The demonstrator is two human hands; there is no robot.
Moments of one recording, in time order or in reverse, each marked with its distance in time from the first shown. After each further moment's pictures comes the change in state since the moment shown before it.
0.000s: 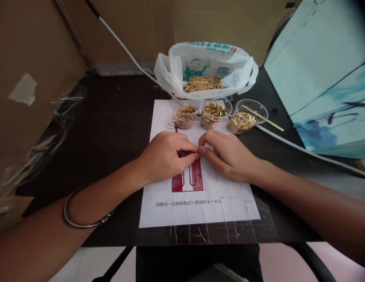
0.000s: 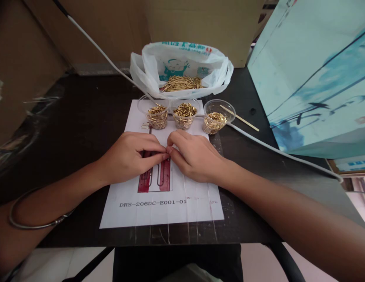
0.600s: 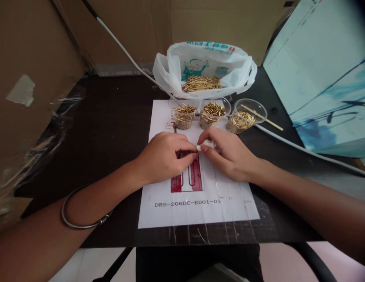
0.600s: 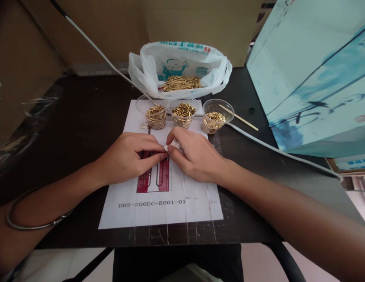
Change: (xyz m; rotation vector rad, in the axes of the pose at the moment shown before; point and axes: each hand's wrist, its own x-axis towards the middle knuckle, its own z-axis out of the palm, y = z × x) left_hand 0.000 0.000 -0.001 0.014 -0.028 0.016; right_hand 0.000 0.001 -0.002 0.128 0.071 0.036
